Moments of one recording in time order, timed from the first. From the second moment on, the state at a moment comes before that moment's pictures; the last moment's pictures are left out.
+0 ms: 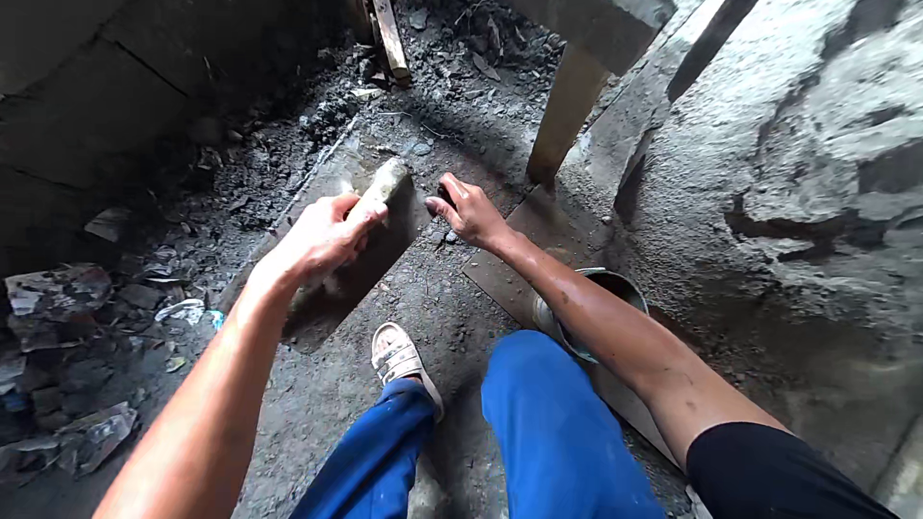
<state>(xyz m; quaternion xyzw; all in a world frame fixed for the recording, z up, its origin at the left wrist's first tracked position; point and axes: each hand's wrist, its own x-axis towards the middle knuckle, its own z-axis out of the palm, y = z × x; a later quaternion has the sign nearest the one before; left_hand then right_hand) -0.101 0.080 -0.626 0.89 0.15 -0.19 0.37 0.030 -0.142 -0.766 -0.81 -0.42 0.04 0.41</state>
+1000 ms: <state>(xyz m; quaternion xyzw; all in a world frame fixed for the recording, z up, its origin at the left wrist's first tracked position) -0.162 0.097 -0.685 0.90 0.11 -0.19 0.38 -0.033 -0.132 -0.790 -0.82 -0.27 0.13 0.50</state>
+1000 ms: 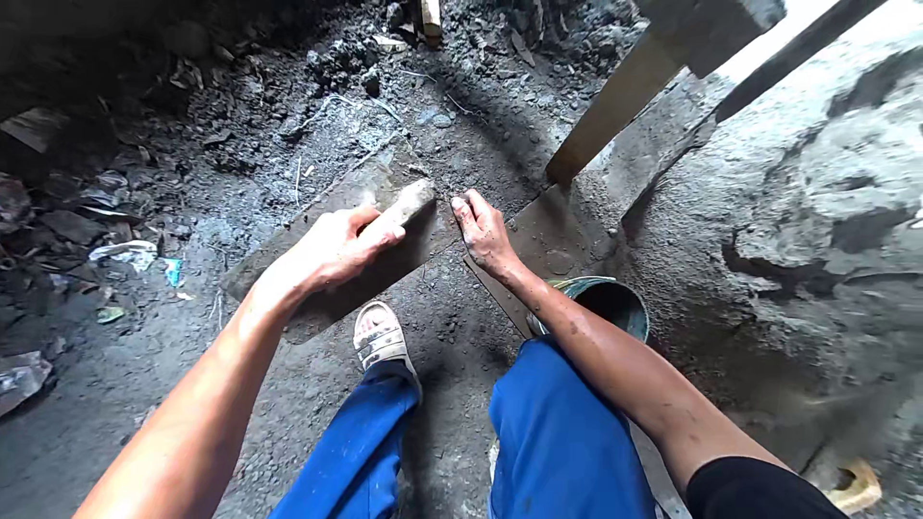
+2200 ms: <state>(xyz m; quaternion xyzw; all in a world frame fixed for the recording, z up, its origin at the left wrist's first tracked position) -0.162 0.091 -0.709 0.93 0.04 -0.19 0.32 -0.027 -0.141 -0.790 -0.75 -0.37 0.25 0.48</state>
